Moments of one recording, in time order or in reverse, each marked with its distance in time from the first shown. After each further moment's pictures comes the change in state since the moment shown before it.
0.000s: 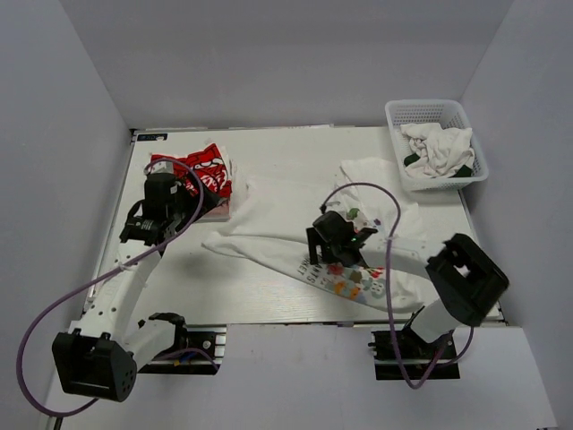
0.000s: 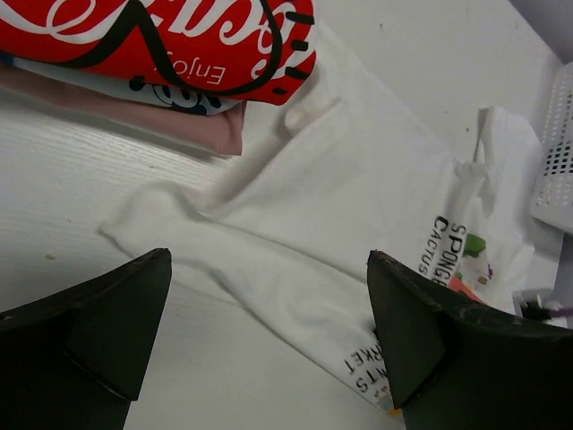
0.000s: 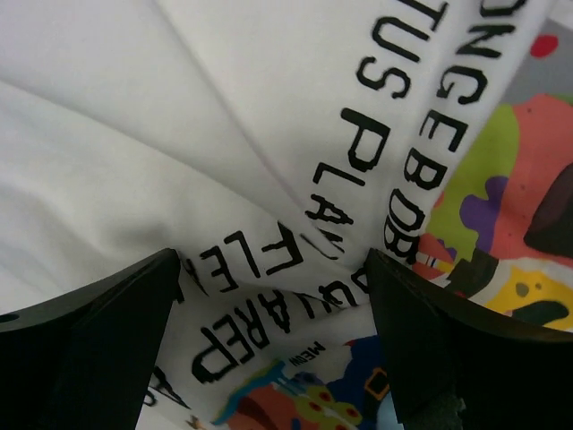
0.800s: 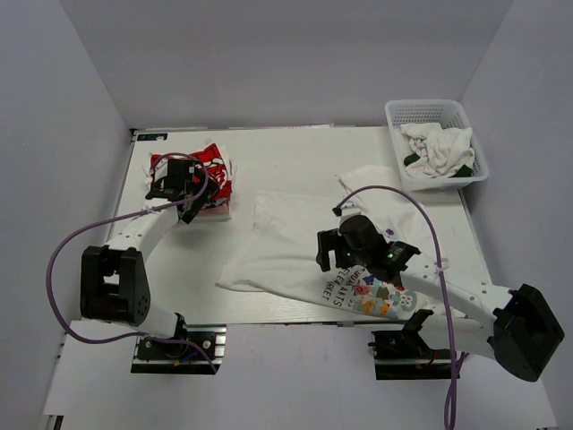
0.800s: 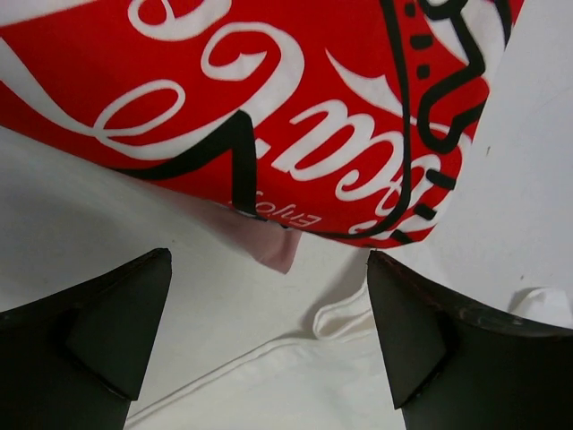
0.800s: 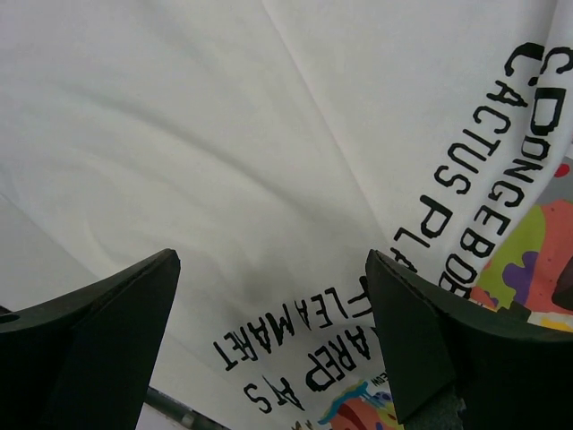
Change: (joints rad) left arm 0.027 0.455 0.109 0.106 -0.182 -0.253; right arm -0.006 -0.489 -0.181 -0.082 -0.134 -0.085
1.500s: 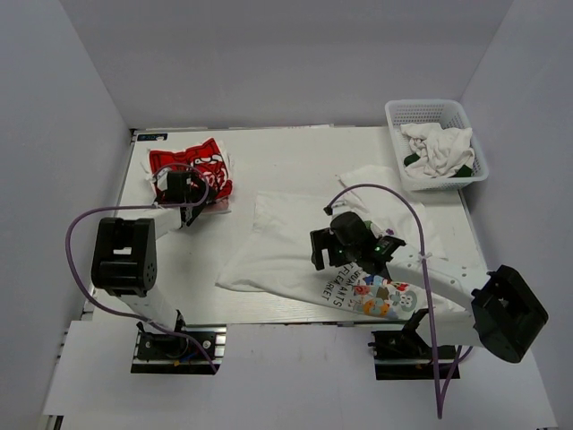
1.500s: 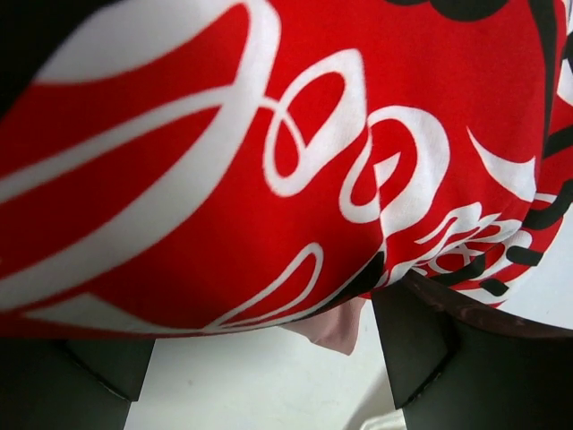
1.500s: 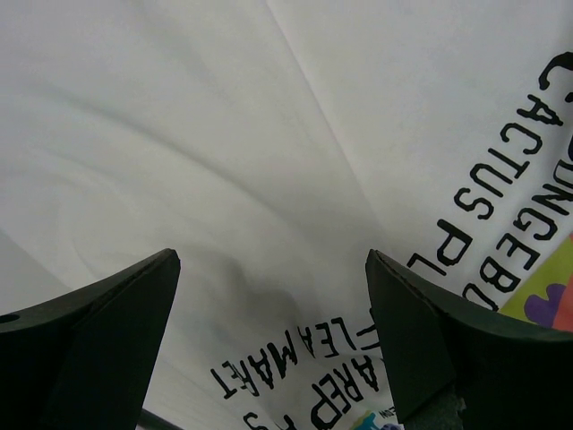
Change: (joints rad) left arm 0.081 0.211 -0.150 0.448 0.058 0.069; right arm 0.000 0.143 0.035 0.048 -0.018 -0.009
